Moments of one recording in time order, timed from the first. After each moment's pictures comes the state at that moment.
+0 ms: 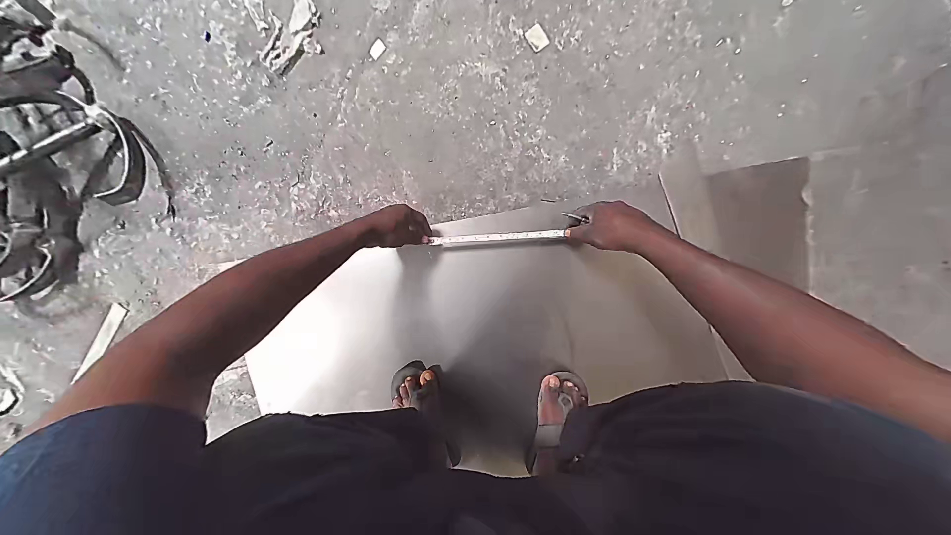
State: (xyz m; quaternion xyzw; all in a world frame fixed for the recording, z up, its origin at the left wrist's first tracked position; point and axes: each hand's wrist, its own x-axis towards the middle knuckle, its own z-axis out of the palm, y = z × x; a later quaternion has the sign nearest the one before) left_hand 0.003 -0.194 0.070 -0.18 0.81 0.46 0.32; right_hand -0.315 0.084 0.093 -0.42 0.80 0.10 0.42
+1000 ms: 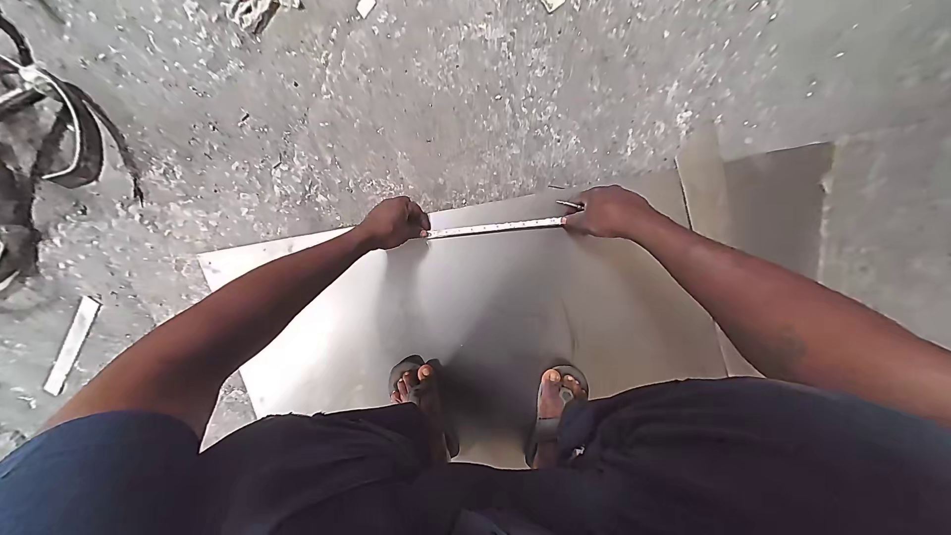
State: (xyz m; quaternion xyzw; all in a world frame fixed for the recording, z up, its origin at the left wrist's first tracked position) left_hand 0.015 -0.183 0.029 -0.24 0.84 0.43 0.24; right_hand -0.311 0.064 0.069 -0.43 0.79 0.15 0.42
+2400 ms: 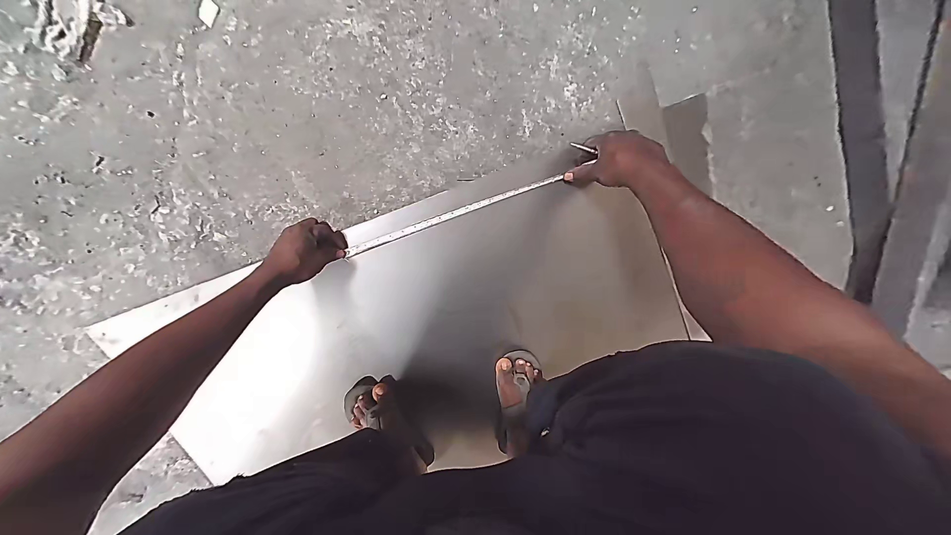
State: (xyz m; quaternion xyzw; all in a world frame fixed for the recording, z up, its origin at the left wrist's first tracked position) left_hand 0.016 -0.176 0.020 -0.26 0.85 0.39 0.22; right_hand -0.450 0.154 0.077 -0.30 0.88 0.17 0.34
